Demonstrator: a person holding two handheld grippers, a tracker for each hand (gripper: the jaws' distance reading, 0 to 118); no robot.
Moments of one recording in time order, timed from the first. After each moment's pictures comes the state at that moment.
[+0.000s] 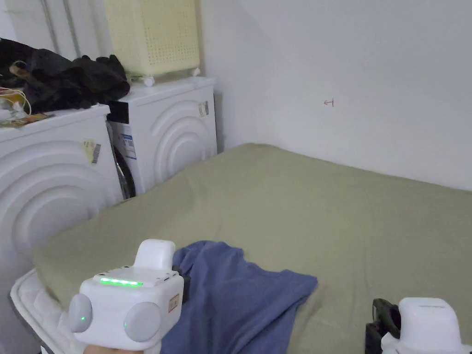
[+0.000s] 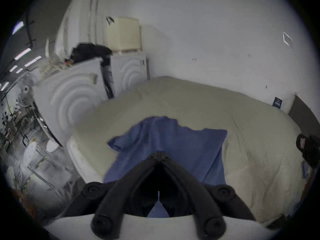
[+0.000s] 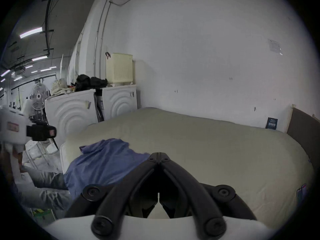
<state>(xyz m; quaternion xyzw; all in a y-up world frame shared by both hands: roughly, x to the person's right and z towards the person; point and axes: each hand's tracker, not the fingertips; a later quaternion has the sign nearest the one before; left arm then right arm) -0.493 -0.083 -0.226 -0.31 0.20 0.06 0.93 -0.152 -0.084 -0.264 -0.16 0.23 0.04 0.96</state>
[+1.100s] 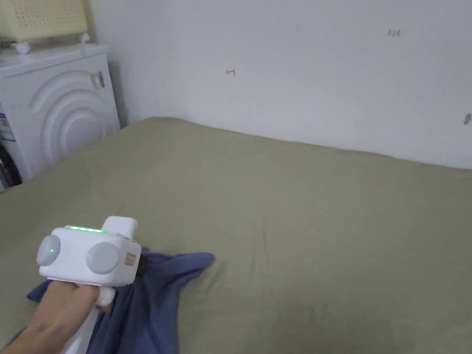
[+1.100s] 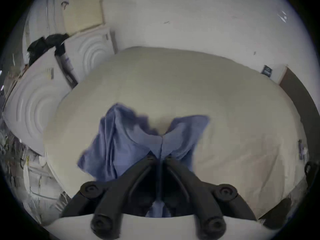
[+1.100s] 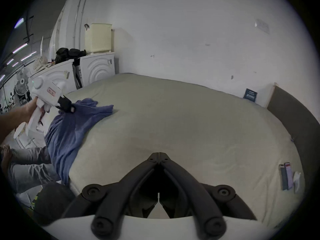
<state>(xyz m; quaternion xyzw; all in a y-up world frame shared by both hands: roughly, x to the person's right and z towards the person) -0.444 -0.098 -0.335 -0.42 0.10 0.02 0.90 0.015 -0.109 -0.205 -0.26 0.12 0.06 0.96</state>
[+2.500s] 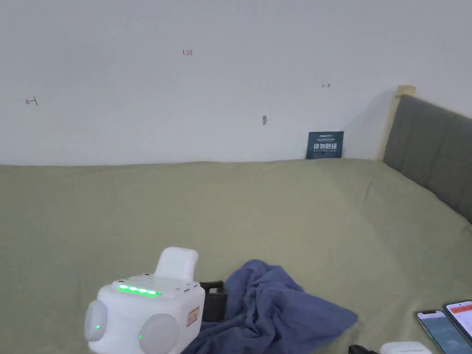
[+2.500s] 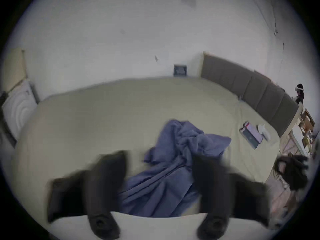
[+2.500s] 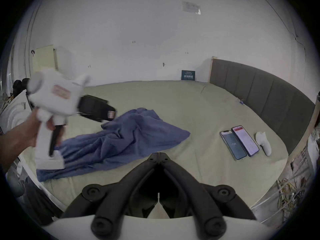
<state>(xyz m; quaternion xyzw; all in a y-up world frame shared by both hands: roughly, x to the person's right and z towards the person) -0.092 -0.066 -0.334 -0.29 -0.18 -0.03 0.94 0.172 -0.095 -0.169 -0.23 -0.05 -0.01 0.97</state>
